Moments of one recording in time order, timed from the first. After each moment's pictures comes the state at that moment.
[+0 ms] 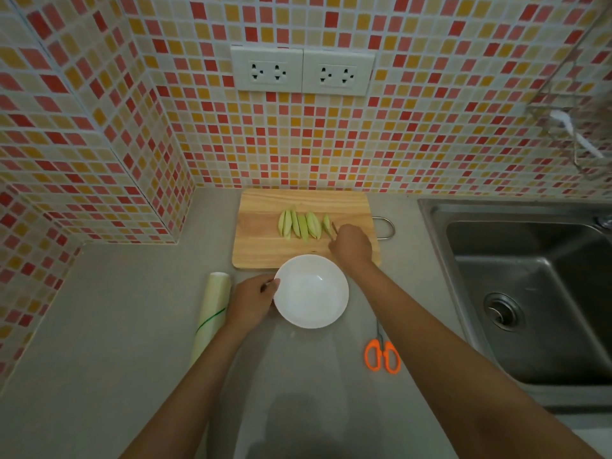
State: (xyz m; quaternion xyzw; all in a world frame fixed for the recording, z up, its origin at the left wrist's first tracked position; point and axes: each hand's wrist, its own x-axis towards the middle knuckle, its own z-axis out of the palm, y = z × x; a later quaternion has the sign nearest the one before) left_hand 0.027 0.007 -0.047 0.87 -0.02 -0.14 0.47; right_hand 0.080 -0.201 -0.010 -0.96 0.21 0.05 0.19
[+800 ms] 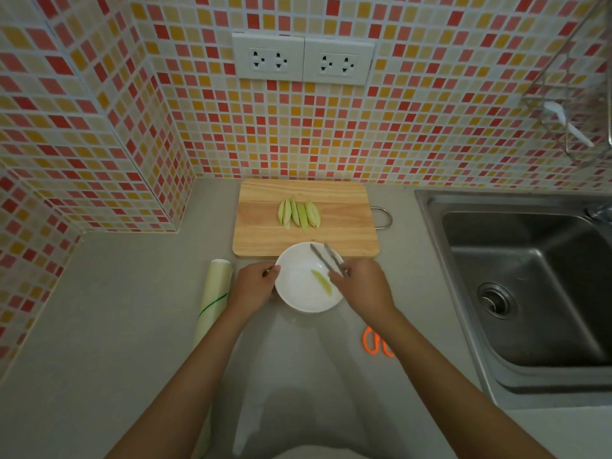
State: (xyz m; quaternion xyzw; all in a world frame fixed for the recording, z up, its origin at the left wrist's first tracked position) left_hand 0.026 0.006 -0.041 0.88 -0.02 -0.15 0.45; right_hand -0.038 -0.186 0.020 -0.94 0.17 0.04 0.31
